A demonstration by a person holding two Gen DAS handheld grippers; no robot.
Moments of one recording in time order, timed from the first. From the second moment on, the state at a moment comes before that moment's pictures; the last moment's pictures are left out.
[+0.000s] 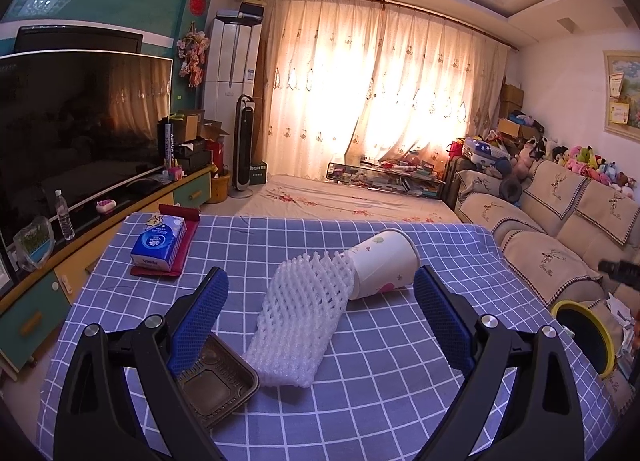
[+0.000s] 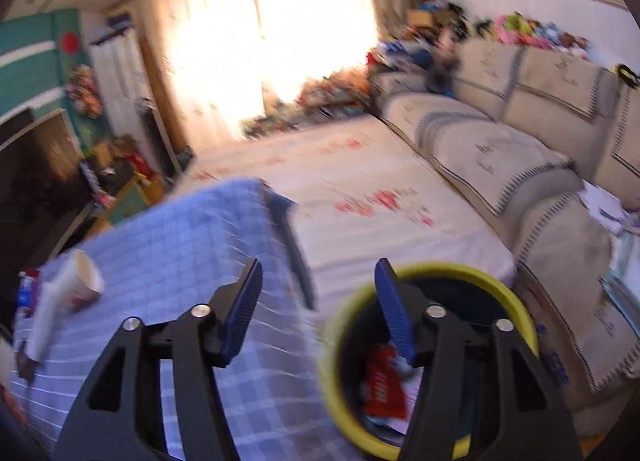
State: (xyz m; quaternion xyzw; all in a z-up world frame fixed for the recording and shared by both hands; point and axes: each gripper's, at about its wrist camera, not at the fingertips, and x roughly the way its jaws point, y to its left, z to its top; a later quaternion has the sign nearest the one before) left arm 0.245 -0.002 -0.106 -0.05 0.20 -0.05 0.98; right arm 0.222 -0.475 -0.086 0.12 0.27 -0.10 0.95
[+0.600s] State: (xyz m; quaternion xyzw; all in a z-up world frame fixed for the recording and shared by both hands) left arm 0.258 0.039 -0.104 -0.04 0.24 -0.02 0.97; right arm 0.260 -0.353 -0.090 0.06 0.24 0.07 0.97
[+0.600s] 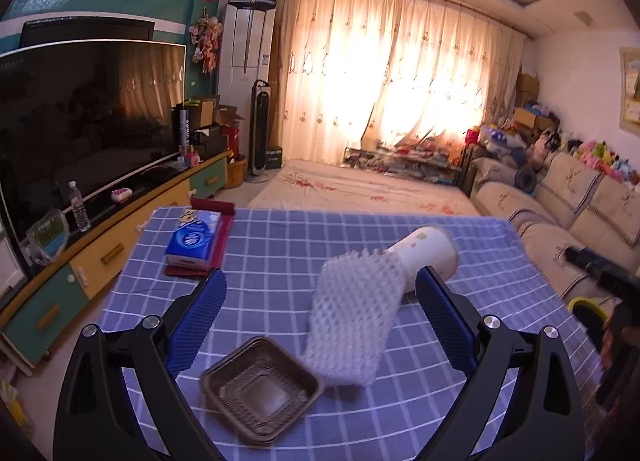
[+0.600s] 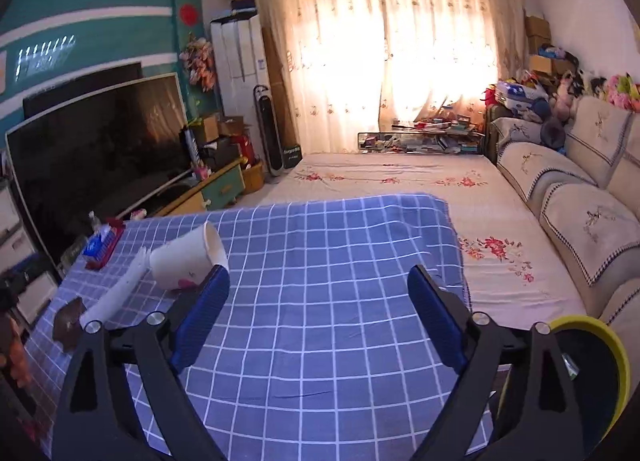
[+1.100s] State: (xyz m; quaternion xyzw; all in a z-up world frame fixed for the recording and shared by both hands) left arm 0.261 0.066 -0.149 0.03 0.35 -0.09 0.93; right arm 0.254 -0.367 -0.079 0.11 0.24 0.08 0.96
